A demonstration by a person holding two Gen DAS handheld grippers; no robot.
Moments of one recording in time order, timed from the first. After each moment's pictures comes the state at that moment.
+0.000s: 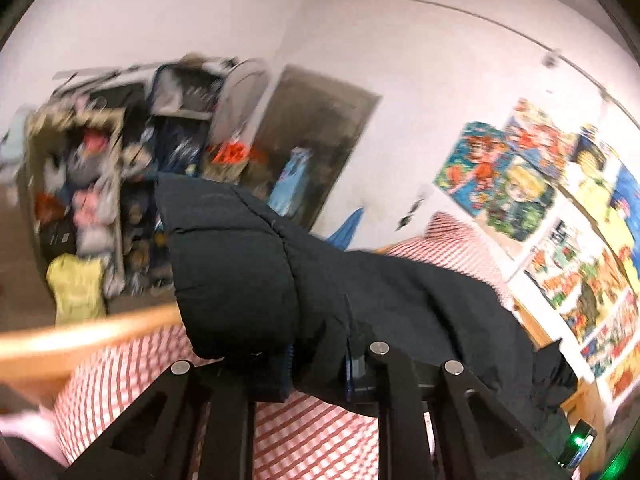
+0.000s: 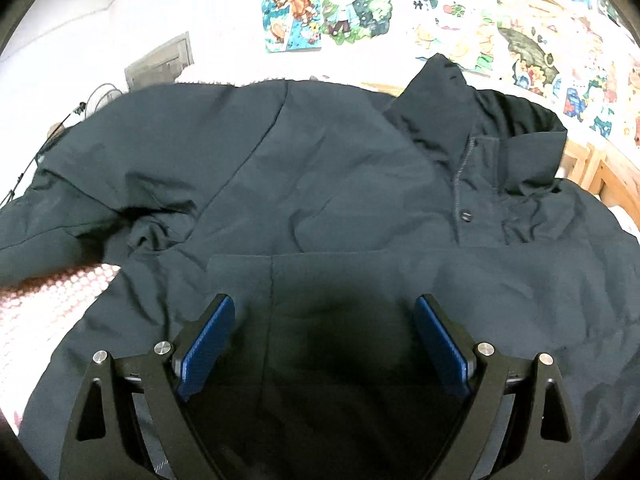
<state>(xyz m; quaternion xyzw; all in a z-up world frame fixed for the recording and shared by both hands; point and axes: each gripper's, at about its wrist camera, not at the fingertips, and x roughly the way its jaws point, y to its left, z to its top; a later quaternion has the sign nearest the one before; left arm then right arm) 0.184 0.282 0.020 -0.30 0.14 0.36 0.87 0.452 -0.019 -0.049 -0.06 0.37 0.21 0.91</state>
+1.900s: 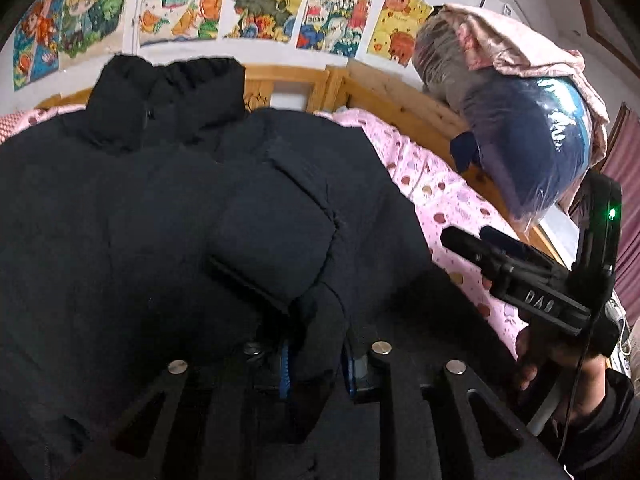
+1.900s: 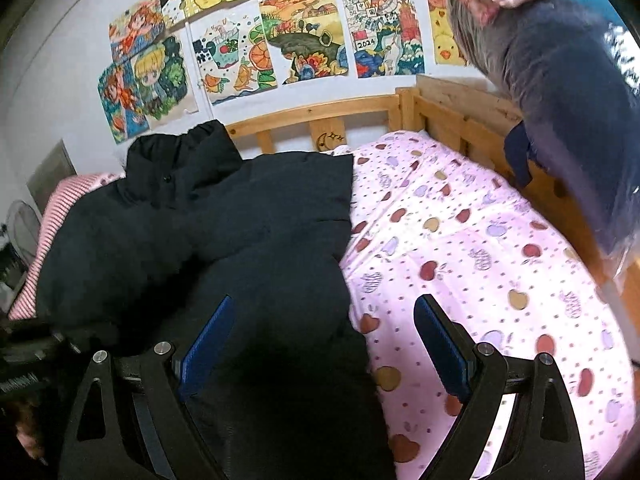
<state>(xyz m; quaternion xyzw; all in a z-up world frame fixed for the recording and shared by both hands) 0.415 -0.116 -0.047 -0.03 0.42 -0.21 0.88 0.424 -0.341 -0.038 0.09 0.34 0.01 0.94</state>
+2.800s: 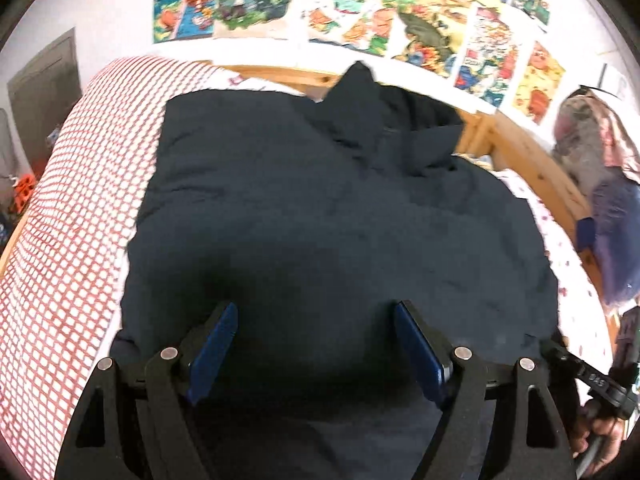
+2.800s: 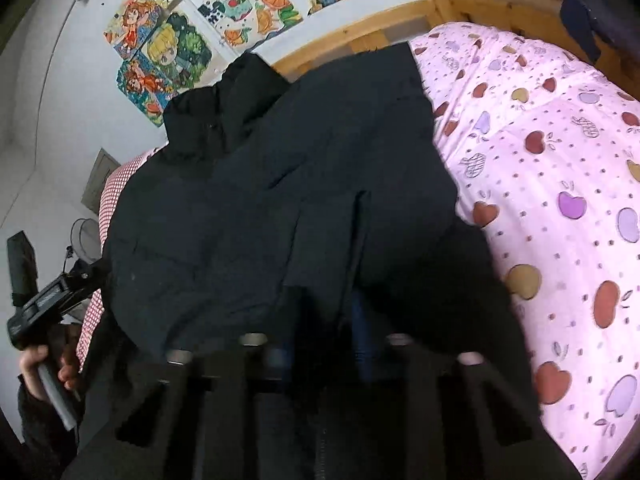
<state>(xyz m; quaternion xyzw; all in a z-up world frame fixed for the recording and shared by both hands) 0.428 0.052 -0.029 -0.09 0.42 0.02 0.90 0.437 -0.308 -0.099 0.21 0.44 0.12 0.87</state>
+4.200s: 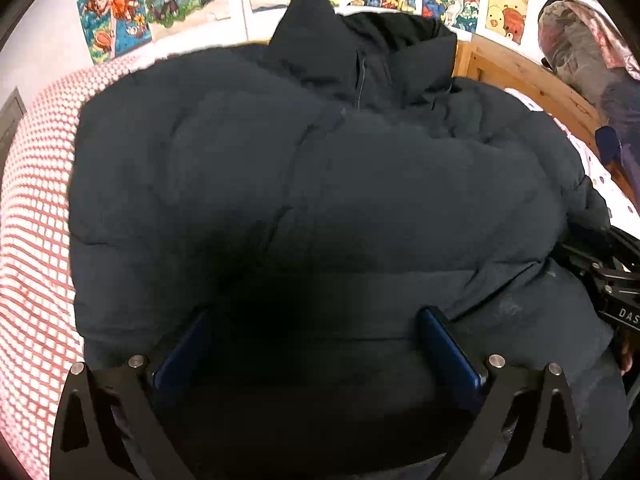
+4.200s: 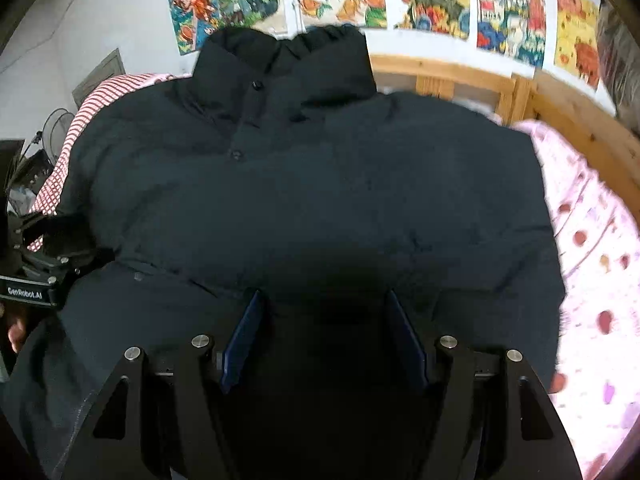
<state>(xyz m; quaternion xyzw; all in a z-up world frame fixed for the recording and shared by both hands) 0.492 0.028 -0.089 0.04 0.46 -0.03 0.89 0.497 -0.219 -0.086 -0.01 0.41 0.14 0.90</state>
